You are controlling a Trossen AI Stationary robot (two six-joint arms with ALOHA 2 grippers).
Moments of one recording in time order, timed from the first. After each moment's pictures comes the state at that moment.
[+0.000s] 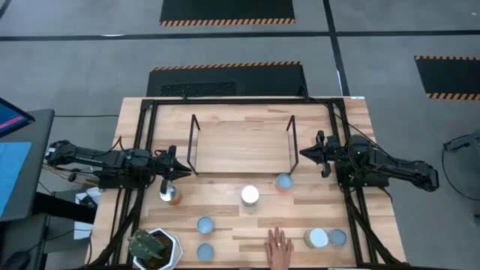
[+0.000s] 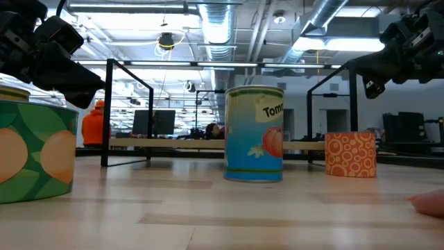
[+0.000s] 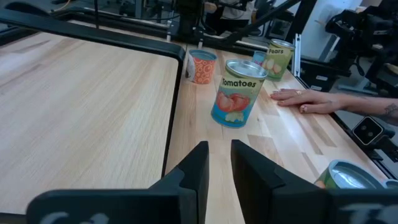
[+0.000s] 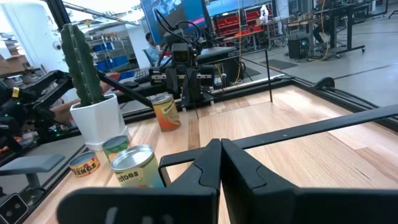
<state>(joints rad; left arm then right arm) -0.13 0.24 0.02 -0.01 -0.03 -0.24 -0.27 0.03 0.02 0.05 -0.22 0.24</state>
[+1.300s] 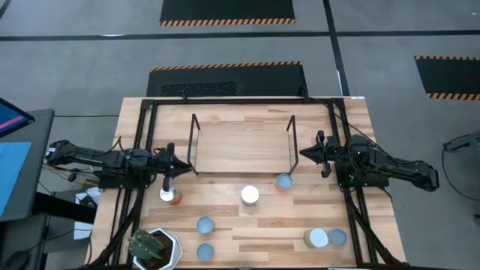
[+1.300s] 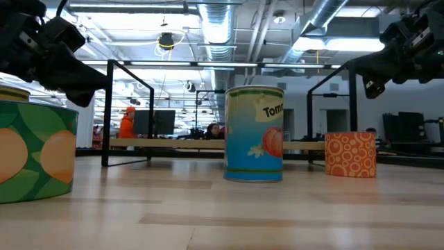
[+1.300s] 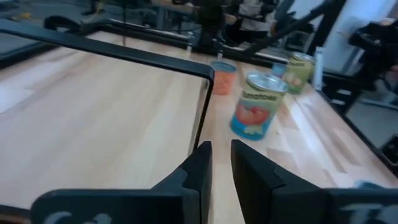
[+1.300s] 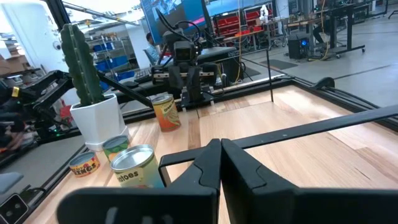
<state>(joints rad) -0.13 0.24 0.02 0.02 -0.16 -0.25 -0.27 0.03 0.02 0.05 -0.22 0.24</state>
